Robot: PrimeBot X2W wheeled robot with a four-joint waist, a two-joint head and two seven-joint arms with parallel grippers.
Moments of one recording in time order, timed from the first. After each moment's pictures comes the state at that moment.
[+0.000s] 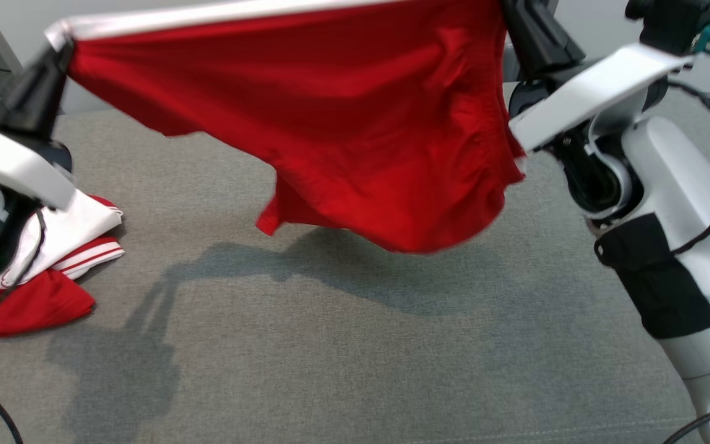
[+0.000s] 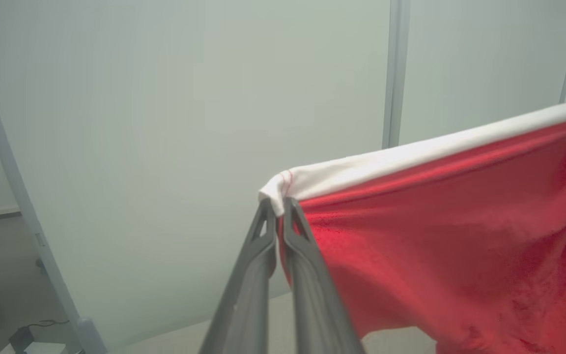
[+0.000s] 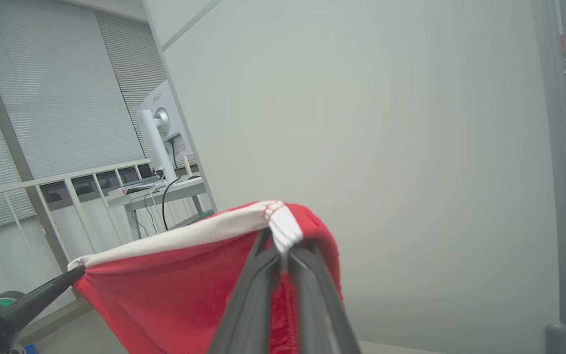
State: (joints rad) left arm -0.84 0.61 -0.63 0.51 -0.88 -0.13 -0.20; right arm -0.96 -0.16 0.51 0.51 0.86 0.13 -0.12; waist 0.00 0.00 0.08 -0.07
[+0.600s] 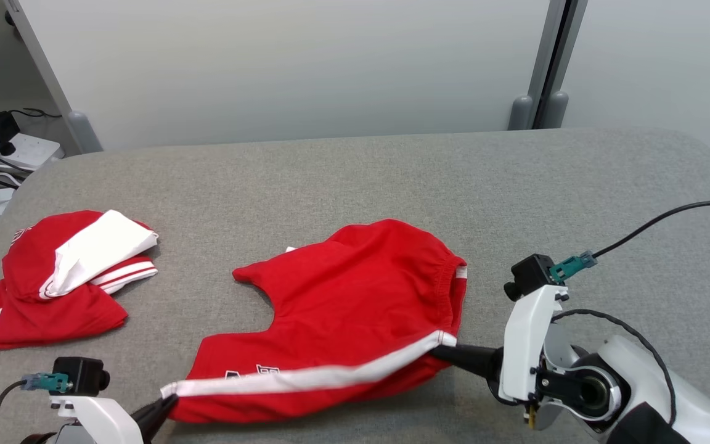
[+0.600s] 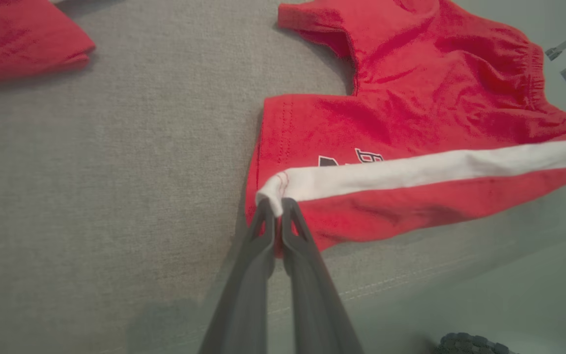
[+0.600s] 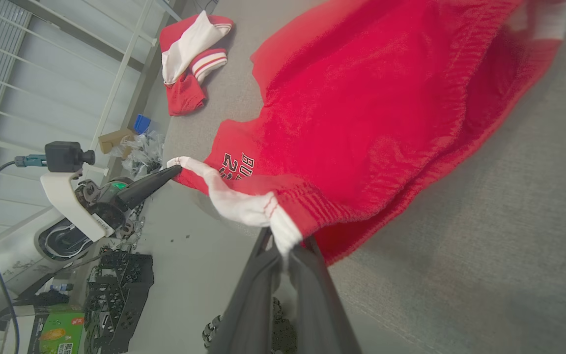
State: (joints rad) left arm -0.36 0.61 -0.98 0.58 -1.30 -0.13 -0.01; right arm -0.52 -0.31 0.78 0.43 1.31 0.13 0.53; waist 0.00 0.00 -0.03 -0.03
